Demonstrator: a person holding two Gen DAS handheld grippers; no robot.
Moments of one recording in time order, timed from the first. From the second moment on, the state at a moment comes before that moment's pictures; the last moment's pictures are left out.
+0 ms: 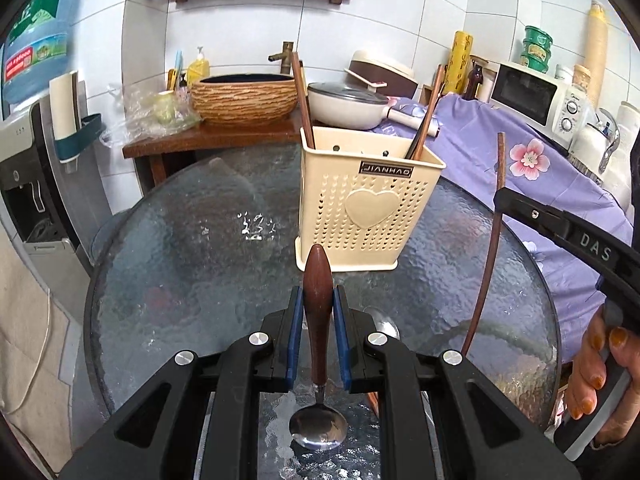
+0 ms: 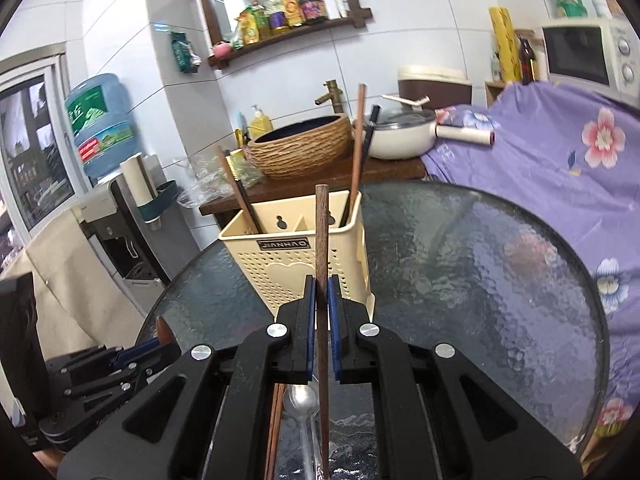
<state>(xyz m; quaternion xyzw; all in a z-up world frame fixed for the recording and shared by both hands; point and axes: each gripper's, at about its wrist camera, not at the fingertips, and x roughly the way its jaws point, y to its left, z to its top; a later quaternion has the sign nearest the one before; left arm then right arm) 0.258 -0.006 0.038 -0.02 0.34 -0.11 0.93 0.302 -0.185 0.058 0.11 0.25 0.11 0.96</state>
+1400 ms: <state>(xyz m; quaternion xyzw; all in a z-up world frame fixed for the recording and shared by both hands) 0.311 -0.021 0.201 -0.07 0.22 -0.12 0.97 0.342 -0.182 0.208 0.10 0.11 0.12 0.98</state>
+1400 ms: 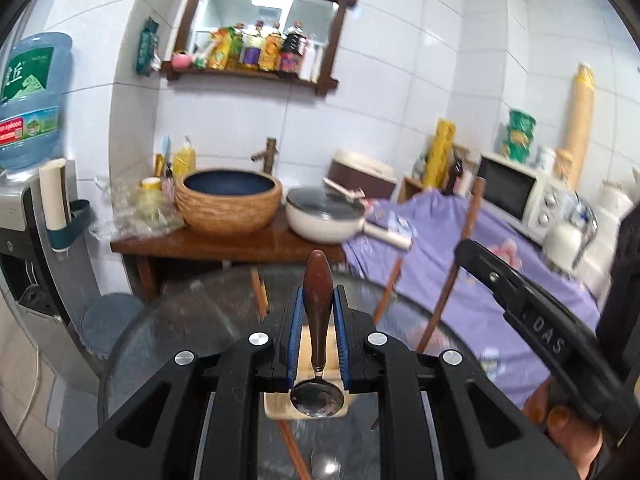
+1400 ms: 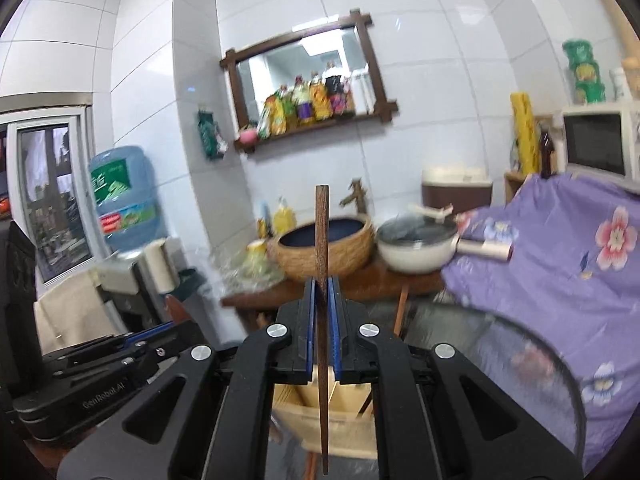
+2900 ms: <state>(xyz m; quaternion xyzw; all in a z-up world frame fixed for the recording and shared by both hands) 0.386 -0.039 0.085 -0.05 0.30 -0.08 0.95 0.396 -0.176 0.099 0.09 0.14 0.07 0.98</state>
